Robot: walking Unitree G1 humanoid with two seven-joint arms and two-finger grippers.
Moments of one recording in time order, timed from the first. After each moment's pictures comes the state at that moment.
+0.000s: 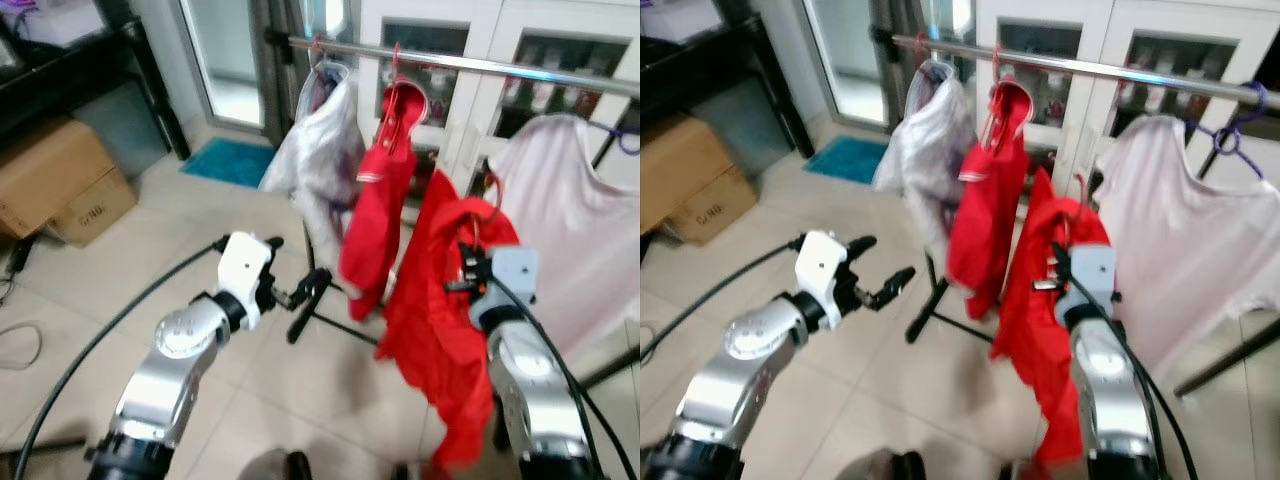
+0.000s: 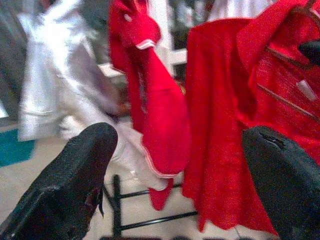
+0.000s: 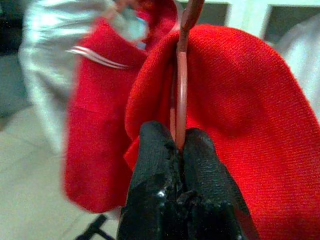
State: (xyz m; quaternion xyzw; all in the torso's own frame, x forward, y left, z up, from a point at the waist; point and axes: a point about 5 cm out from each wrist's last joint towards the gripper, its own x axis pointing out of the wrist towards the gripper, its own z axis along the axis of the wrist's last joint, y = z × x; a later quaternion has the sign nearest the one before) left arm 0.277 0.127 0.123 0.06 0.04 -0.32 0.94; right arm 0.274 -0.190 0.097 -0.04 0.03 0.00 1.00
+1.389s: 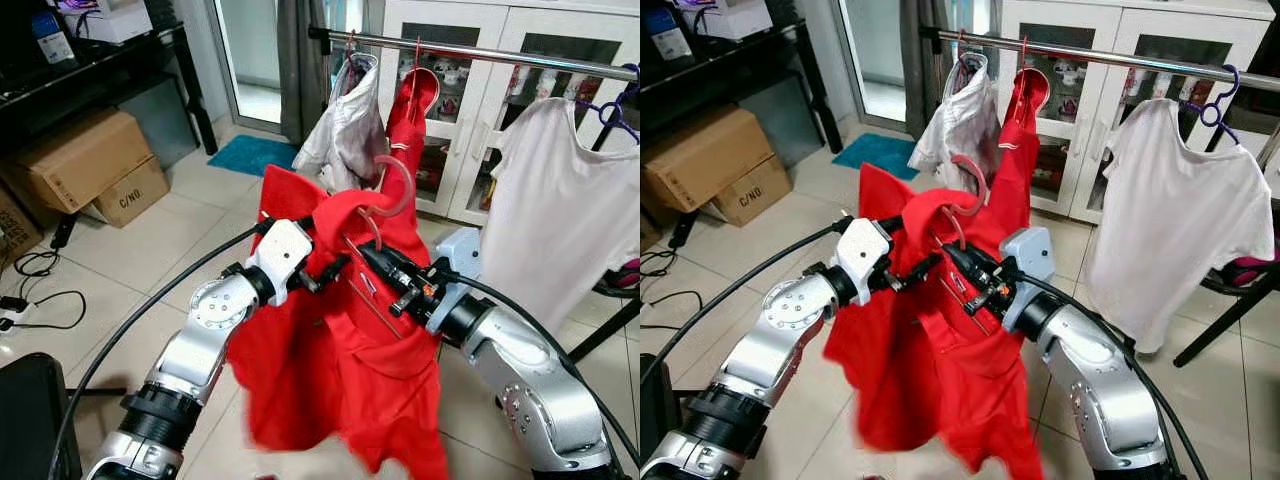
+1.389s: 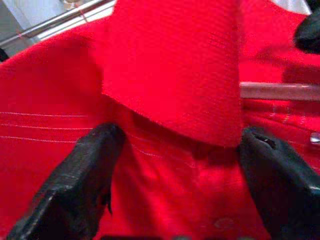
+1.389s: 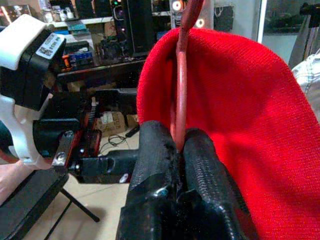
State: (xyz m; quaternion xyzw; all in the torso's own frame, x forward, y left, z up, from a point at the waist) left arm 0.306 0.102 0.128 0.17 -0.03 -0.36 0.92; right arm 0.252 -0.120 0.147 0.04 0.01 0.36 0.93
